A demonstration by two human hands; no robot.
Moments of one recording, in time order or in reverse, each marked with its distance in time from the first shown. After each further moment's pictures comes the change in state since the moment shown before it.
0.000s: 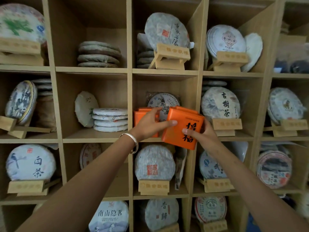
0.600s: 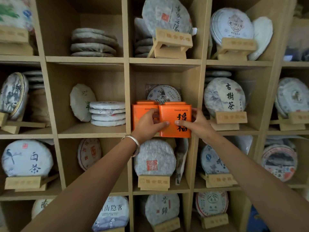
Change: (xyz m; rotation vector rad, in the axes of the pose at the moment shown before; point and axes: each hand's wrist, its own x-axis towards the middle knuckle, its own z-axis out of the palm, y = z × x) left_hand 0.010 -0.036 0.022 -0.028 0.161 0.031; right_hand 0.056 0.022 0.011 -0.176 -0.026 0.017
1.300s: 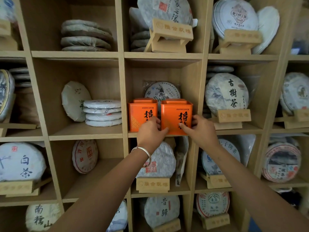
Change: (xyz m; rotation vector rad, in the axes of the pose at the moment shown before) left_hand 0.000 -0.024 0.039 0.372 0.236 -0.041; right_hand -0.010 0.026 0.005 -0.548 0.298 -0.205
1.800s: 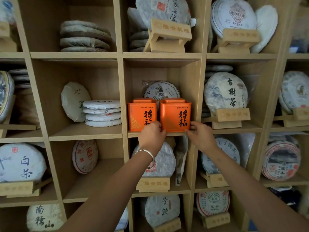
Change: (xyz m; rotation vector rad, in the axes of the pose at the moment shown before) left_hand -0.007 0.005 0.008 0.118 -0.026 -0.039; right_hand -0.006 0.018 0.008 0.069 -0.139 0.020
